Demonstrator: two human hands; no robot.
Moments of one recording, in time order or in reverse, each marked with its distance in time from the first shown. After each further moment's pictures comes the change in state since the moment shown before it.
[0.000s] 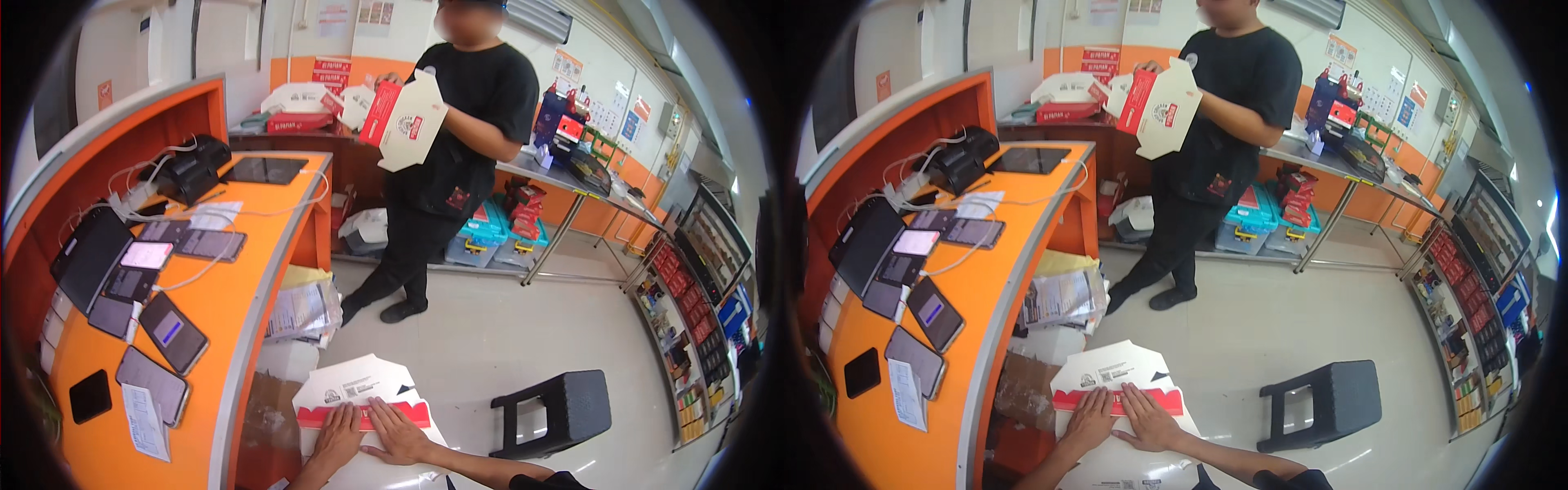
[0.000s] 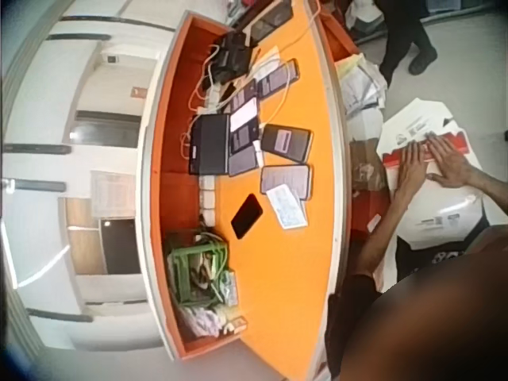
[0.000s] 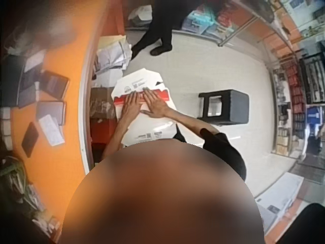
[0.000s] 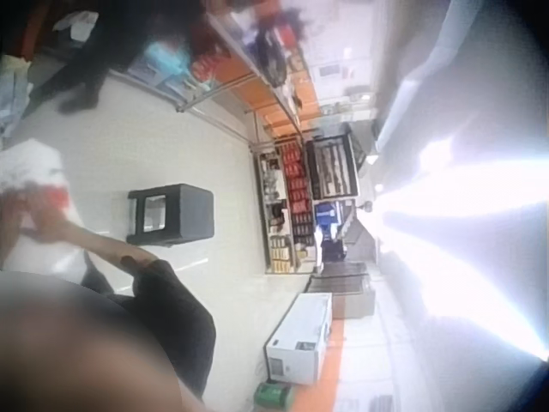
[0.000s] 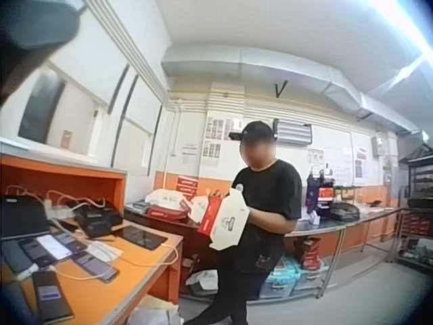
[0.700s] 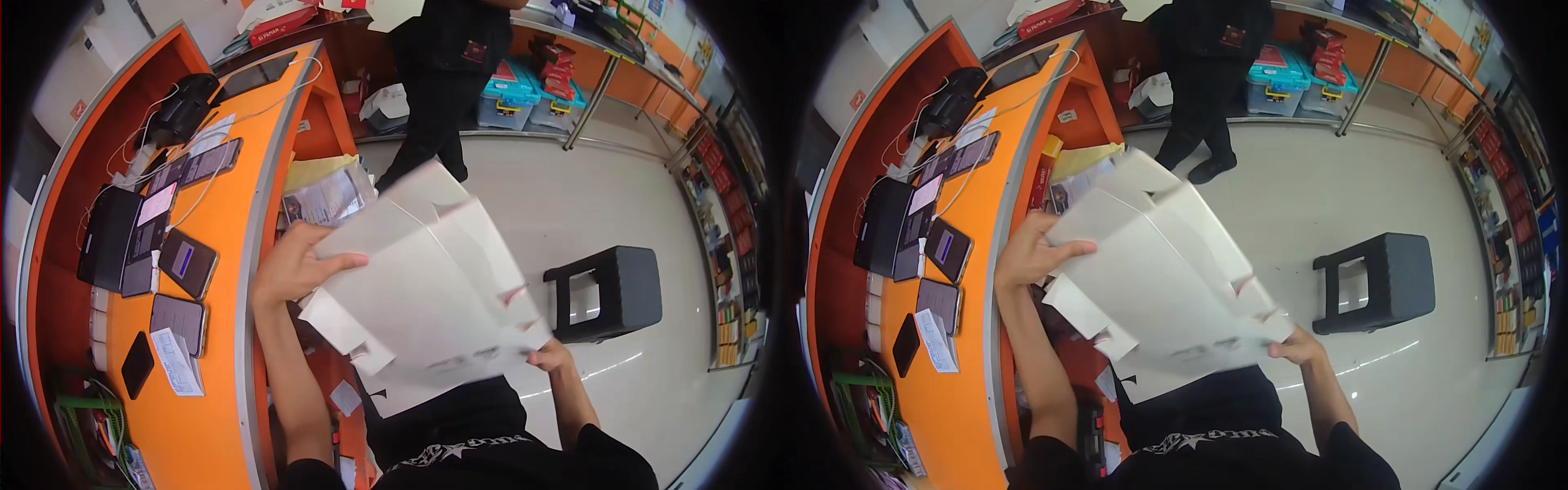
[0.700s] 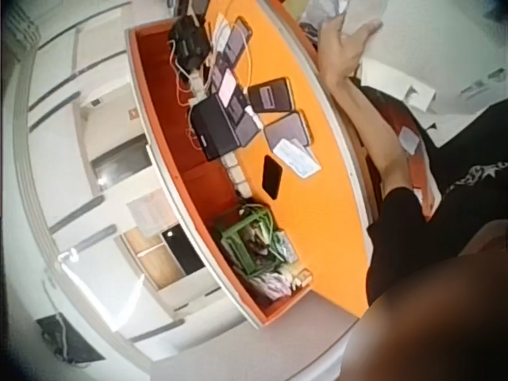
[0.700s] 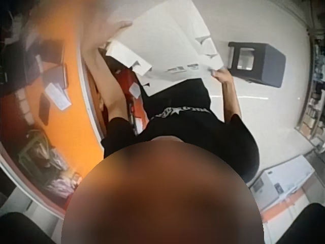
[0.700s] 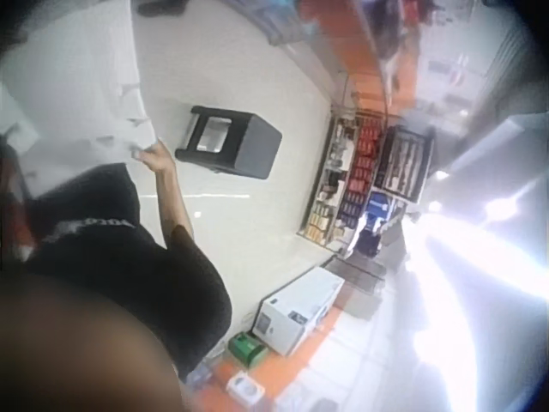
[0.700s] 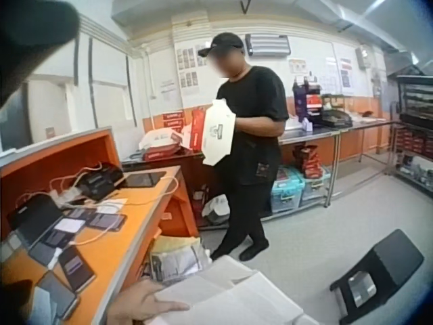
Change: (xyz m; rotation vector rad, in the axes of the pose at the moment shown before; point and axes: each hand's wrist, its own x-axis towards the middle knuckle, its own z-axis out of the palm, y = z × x) left_hand 0.103 -0.056 -0.219 -0.746 -0.239 -0.190; right_hand -0.181 0.037 -0.032 1.733 0.208 0.523
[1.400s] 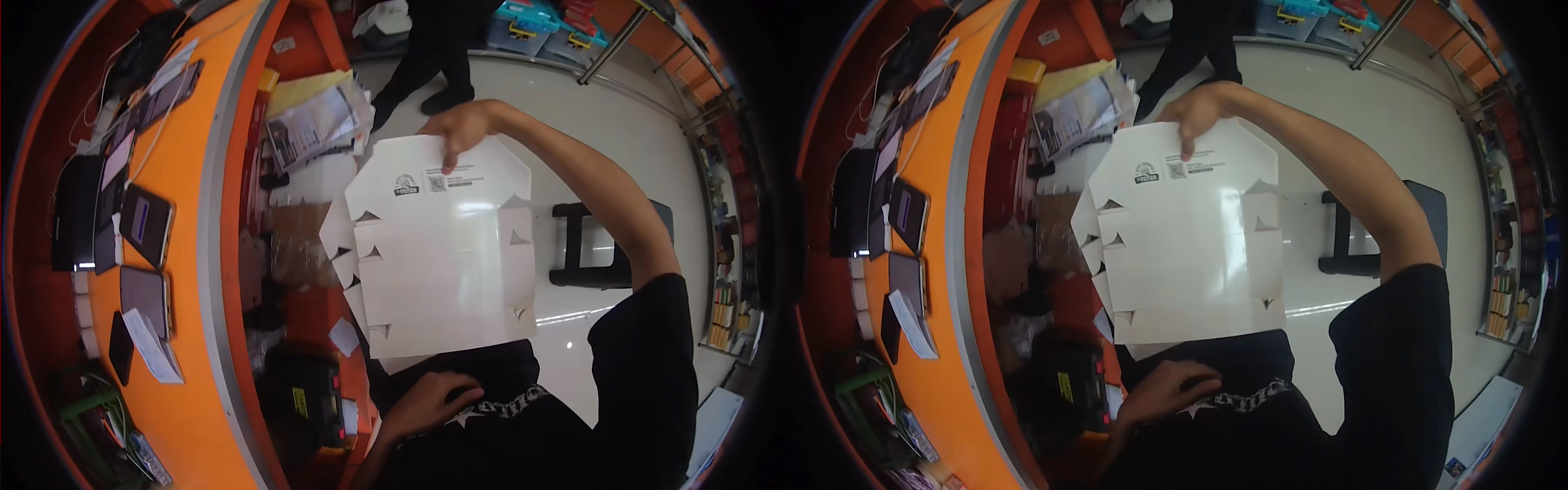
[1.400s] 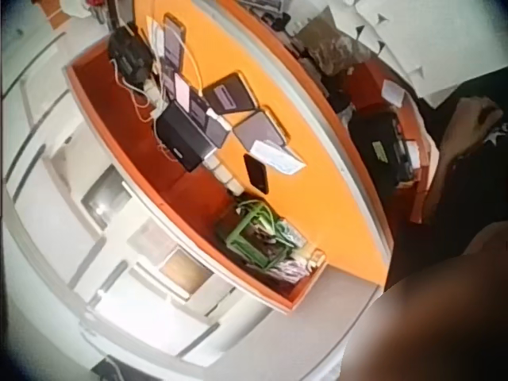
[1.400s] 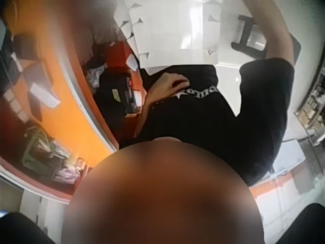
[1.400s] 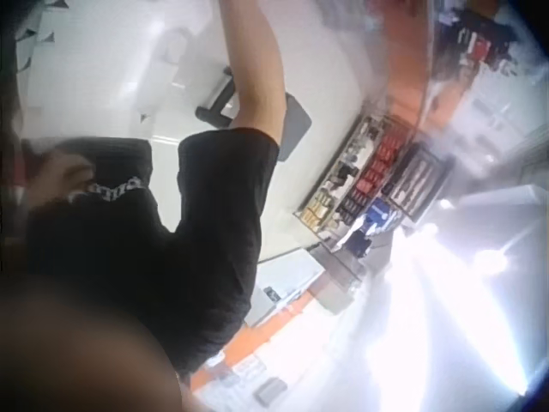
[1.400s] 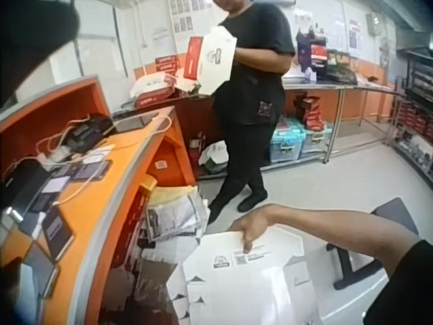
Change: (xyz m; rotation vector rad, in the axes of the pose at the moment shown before) left_hand -0.149 0.011 0.218 -0.512 -0.487 -0.269; right_hand 0.314 -0.130 0.049 -1.179 -0.710 0.325
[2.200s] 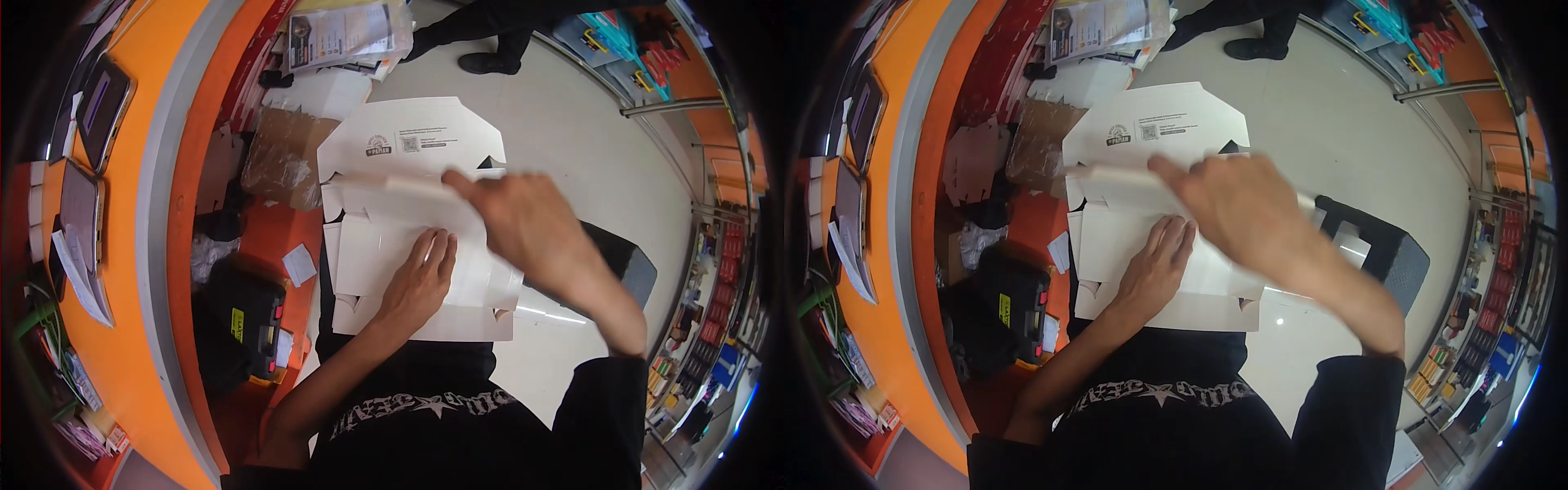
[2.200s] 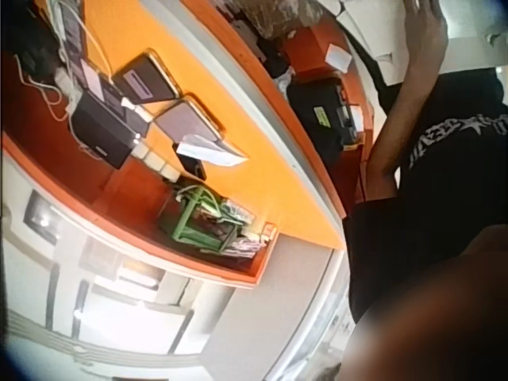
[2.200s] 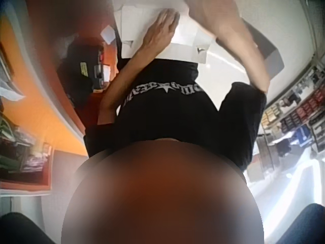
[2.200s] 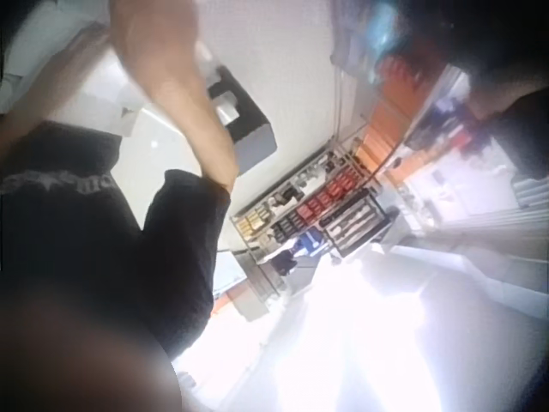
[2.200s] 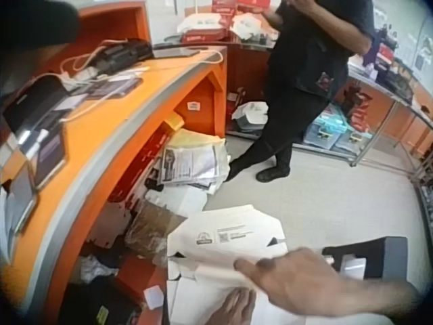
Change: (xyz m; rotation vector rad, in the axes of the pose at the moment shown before) left_hand 0.101 -0.045 -0.025 1.010 0.686 0.161; right_hand -0.059 -0.100 0.108 -0.685 0.275 0.040
